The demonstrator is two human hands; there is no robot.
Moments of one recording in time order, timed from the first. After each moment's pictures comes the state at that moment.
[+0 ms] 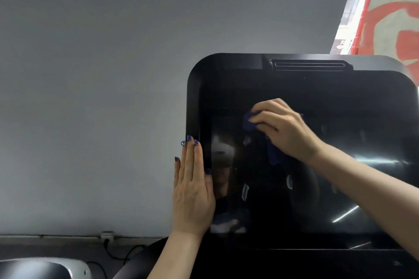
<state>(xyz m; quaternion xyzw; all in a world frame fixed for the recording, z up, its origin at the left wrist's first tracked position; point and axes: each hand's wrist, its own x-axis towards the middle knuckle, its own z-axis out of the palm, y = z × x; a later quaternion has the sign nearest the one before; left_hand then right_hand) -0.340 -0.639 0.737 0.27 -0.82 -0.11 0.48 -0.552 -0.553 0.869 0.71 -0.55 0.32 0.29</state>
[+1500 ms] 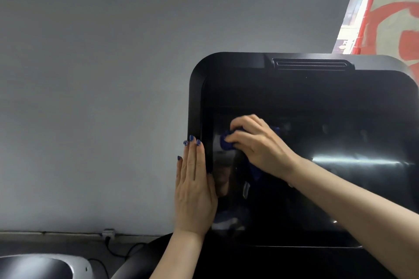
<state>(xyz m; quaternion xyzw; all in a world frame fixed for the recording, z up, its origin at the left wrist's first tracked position) -0.338 -0.636 0.734 0.28 -0.82 -0.08 0.49 -0.508 -0.567 0.842 0.75 -0.55 0.27 0.27</state>
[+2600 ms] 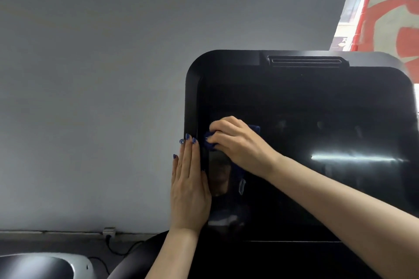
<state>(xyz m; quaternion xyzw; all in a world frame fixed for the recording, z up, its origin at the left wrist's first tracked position) -0.334 -0.636 0.731 0.28 -0.82 -0.10 0.49 -0.492 -0.585 0.831 0.78 -0.51 0.26 0.27</state>
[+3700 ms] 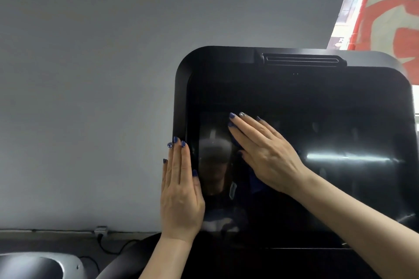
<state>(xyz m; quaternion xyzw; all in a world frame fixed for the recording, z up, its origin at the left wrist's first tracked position) -0.345 -0.630 0.727 0.29 -0.80 -0.08 0.52 -0.528 -0.531 0.822 0.68 -0.64 0.15 0.33</state>
